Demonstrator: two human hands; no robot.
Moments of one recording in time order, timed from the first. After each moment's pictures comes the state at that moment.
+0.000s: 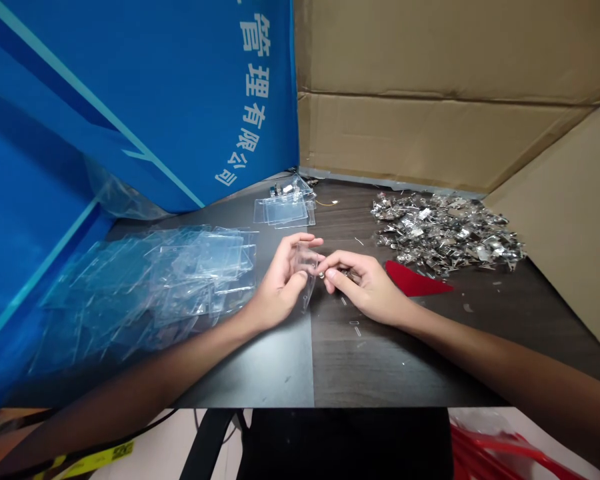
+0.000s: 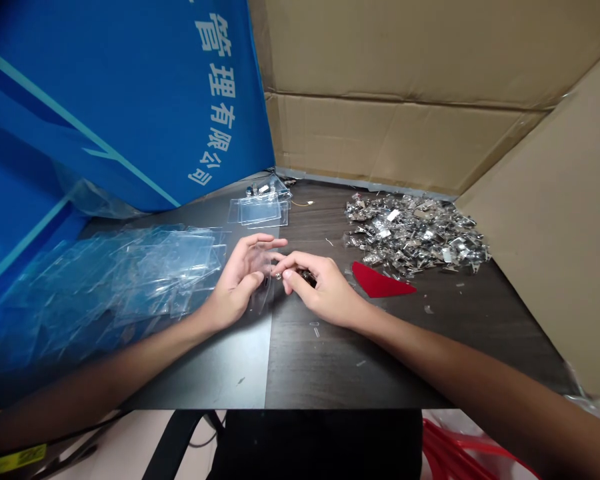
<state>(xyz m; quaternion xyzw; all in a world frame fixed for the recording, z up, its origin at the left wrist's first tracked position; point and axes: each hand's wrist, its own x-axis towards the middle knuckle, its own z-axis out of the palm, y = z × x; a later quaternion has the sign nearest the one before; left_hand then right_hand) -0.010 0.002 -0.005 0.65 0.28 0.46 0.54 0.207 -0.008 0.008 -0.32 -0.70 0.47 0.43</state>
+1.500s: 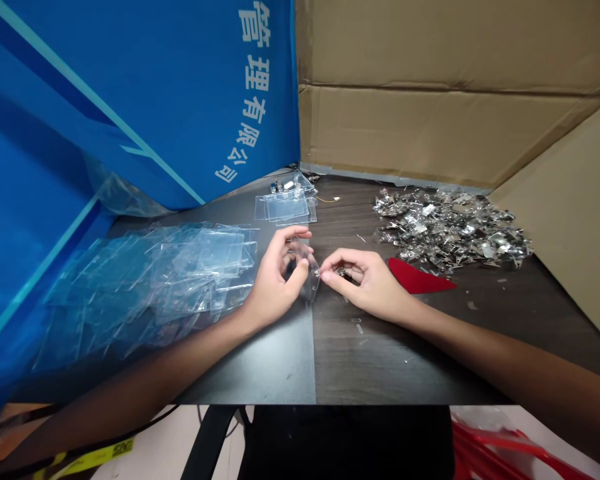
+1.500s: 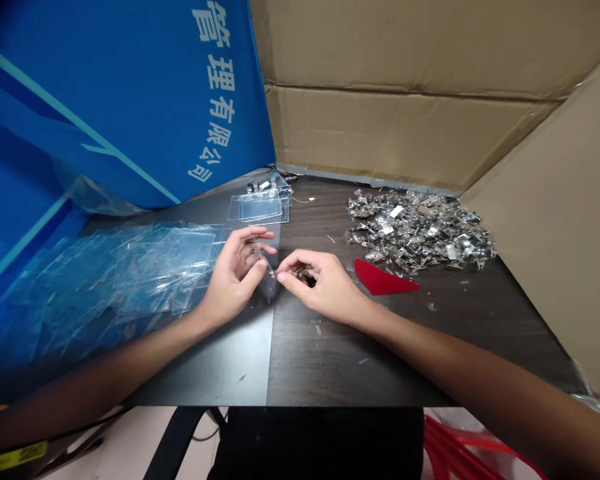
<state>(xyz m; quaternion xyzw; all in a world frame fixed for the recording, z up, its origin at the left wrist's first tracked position) -0.008 0.001 0.002 0.67 0.36 0.49 0.42 0.203 -0.008 0.008 -0.36 -0.68 0.47 0.43</state>
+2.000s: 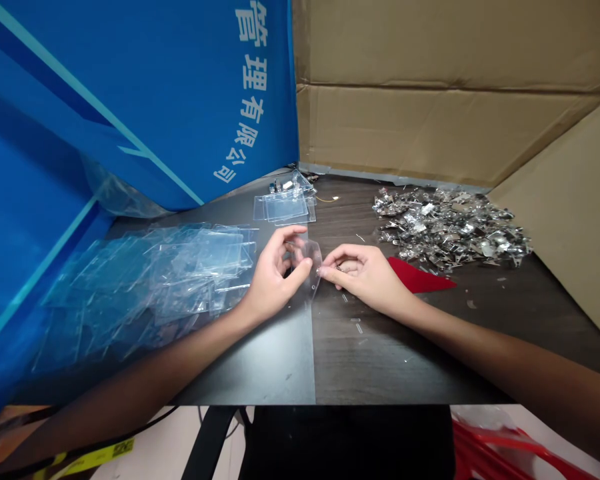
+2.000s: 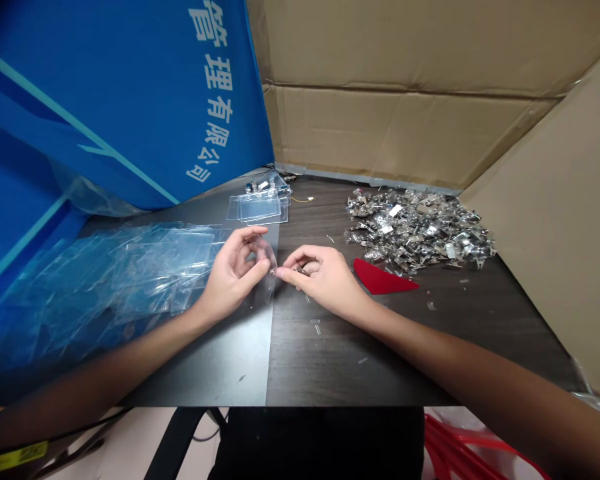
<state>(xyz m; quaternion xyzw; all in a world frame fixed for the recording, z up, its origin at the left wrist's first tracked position) -0.011 0.005 0.007 0.64 0.39 0.47 0.46 0.203 -0.003 0.002 -0.43 -0.59 0.54 0.41</state>
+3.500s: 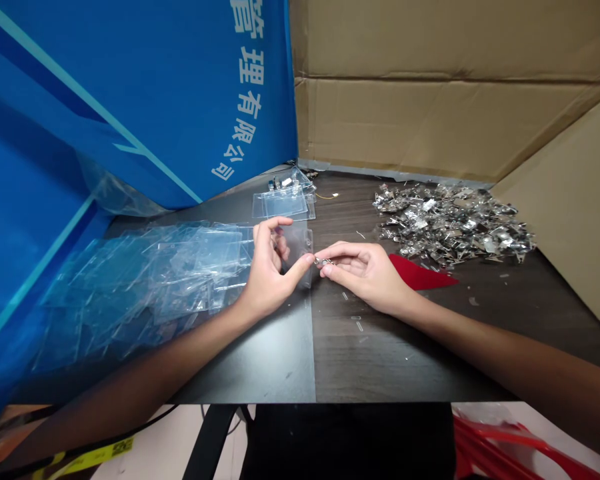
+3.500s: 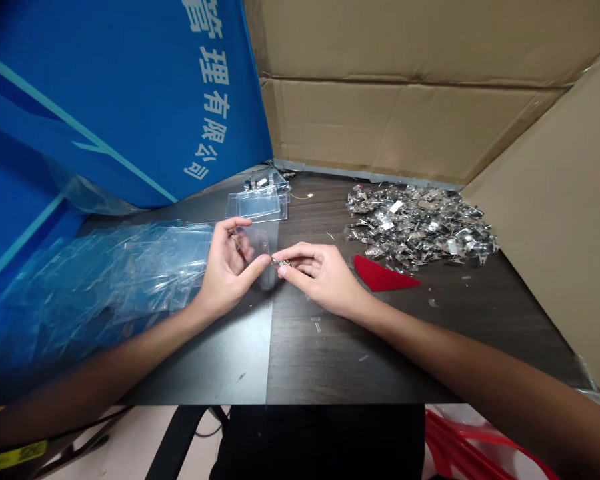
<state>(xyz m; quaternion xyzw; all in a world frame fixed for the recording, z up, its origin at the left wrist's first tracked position) -0.011 0.016 -0.011 0.67 0.41 0.53 0.32 0.205 -0.004 0.003 -0.35 -0.60 0.57 0.45</state>
